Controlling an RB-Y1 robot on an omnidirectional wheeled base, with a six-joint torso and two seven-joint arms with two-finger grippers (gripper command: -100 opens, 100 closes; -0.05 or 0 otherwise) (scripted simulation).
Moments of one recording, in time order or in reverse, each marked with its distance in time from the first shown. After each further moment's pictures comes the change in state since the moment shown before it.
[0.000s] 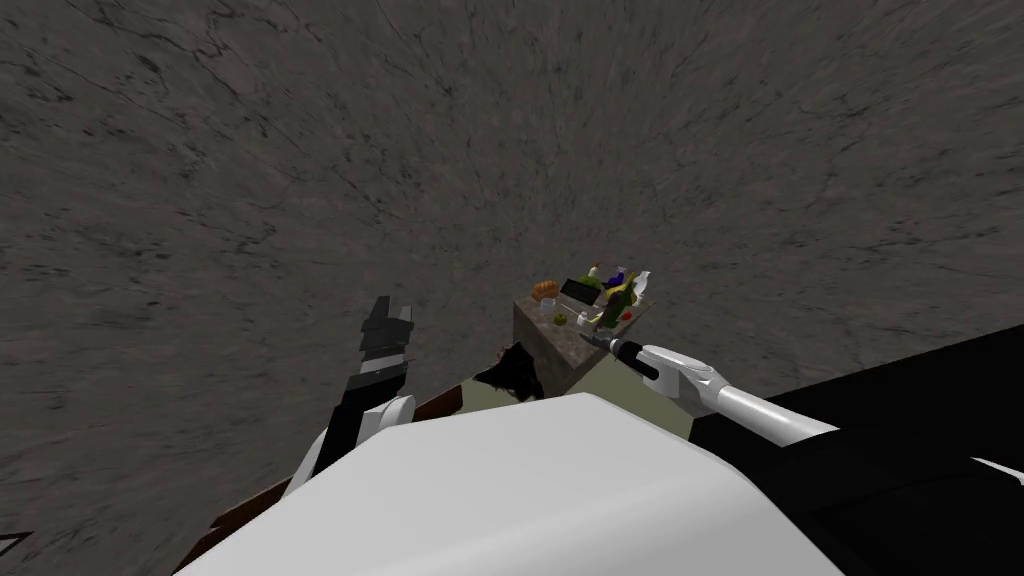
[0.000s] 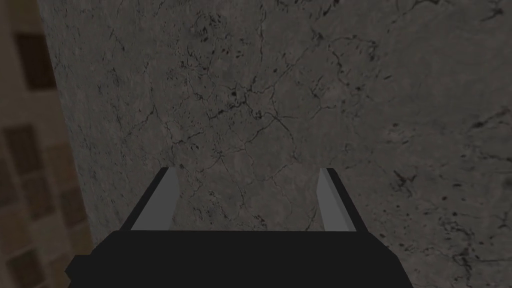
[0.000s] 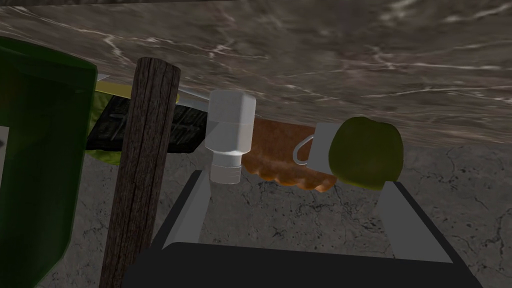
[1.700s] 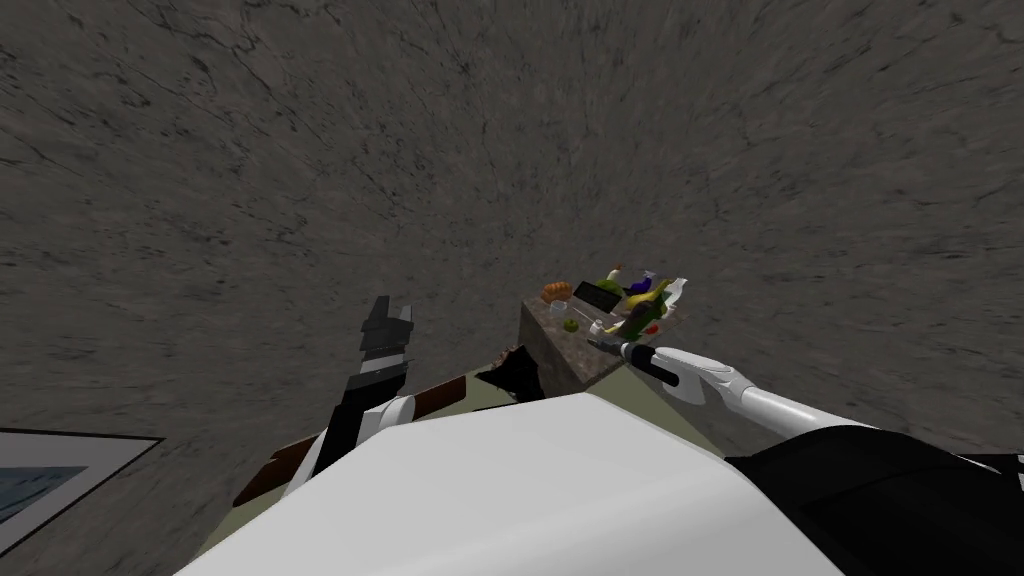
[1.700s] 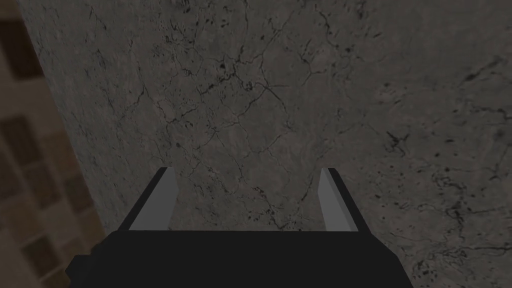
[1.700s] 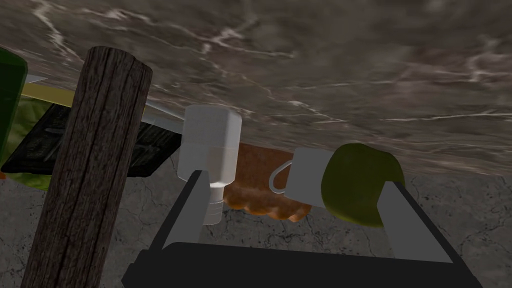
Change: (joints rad) left arm -0.001 0.000 0.000 0.000 0.000 0.000 0.000; right arm 0.056 -0.101 0.013 0.038 0.004 -0.088 -0.060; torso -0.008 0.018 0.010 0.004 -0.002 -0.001
